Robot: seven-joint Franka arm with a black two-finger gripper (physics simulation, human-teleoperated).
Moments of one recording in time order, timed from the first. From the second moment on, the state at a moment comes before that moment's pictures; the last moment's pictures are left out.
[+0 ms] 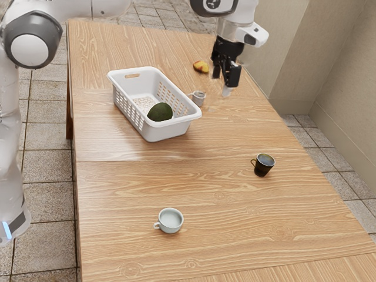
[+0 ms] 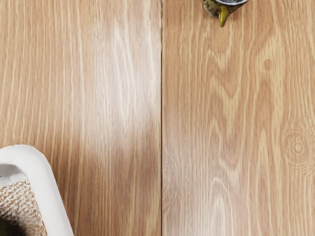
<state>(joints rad) 0.00 0.00 0.00 -1.57 0.00 1.56 0.00</state>
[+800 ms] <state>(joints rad) 0.00 0.13 0.25 -1.10 0.05 1.40 0.02</state>
